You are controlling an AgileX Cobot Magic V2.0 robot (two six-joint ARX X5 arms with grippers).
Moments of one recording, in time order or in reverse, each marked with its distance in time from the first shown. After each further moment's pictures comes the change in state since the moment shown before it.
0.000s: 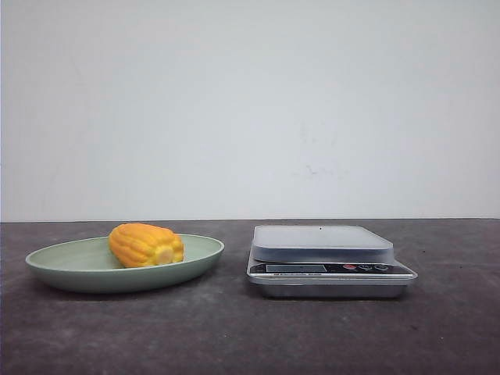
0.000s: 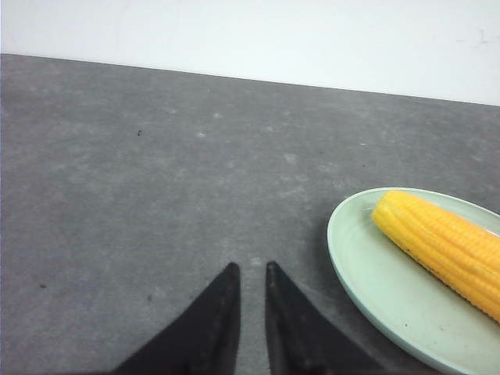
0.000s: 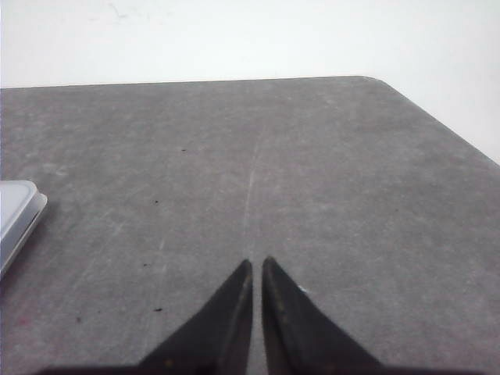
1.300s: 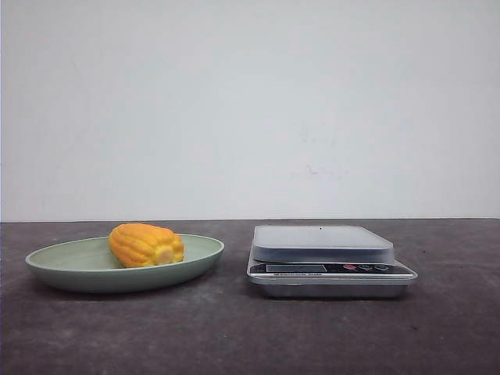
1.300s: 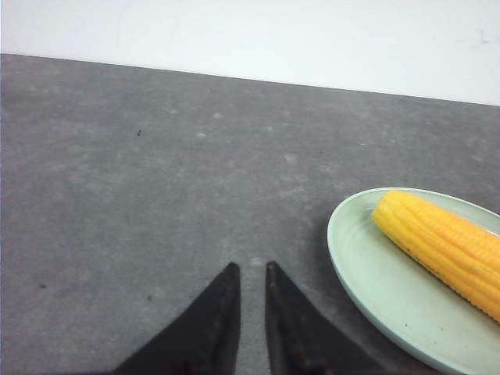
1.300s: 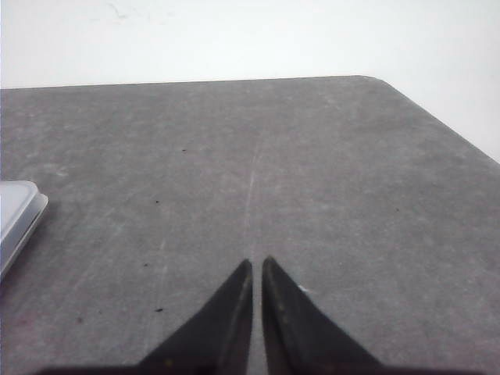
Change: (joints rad) left arm 0.000 0.000 0.000 0.000 0.000 0.000; right arm 0.000 0.000 0.000 0.000 -0.001 0.003
